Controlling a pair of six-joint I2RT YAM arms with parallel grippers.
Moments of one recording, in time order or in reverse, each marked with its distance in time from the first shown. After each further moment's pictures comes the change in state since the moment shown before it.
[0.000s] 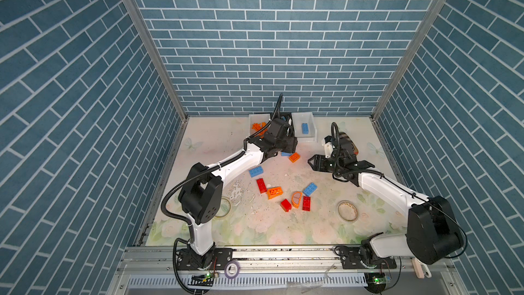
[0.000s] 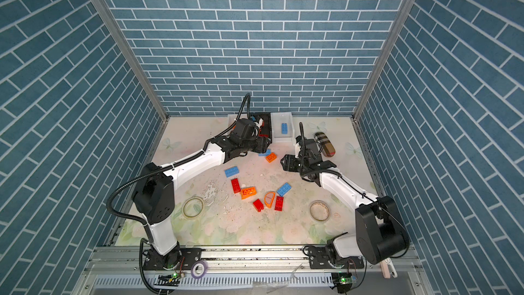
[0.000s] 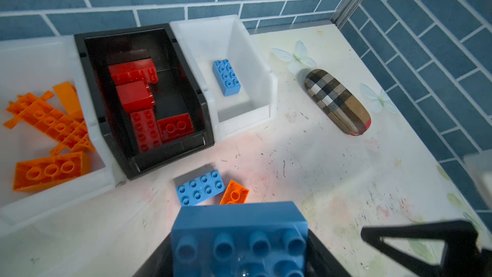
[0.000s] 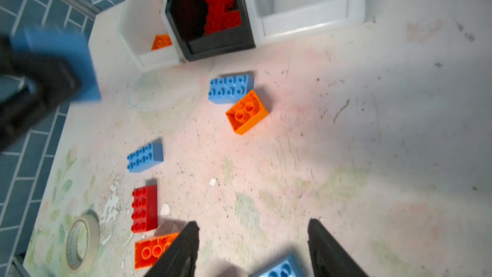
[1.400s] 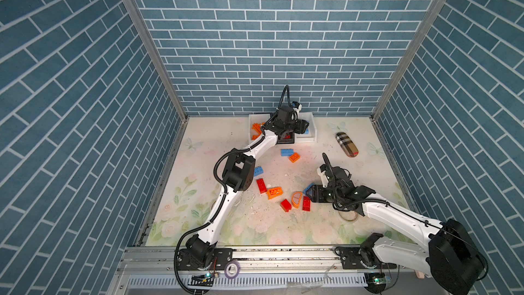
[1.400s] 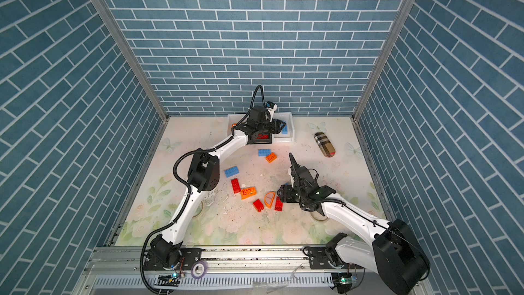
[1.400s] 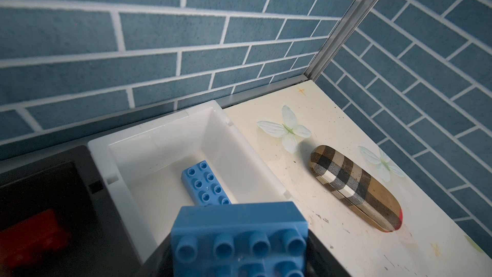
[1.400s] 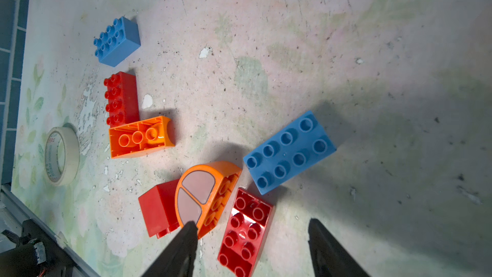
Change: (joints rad) left arm 0.112 0.731 0.806 0.123 0.260 0.065; right arm 0.200 -0.223 -0.280 -0.052 0.047 0.146
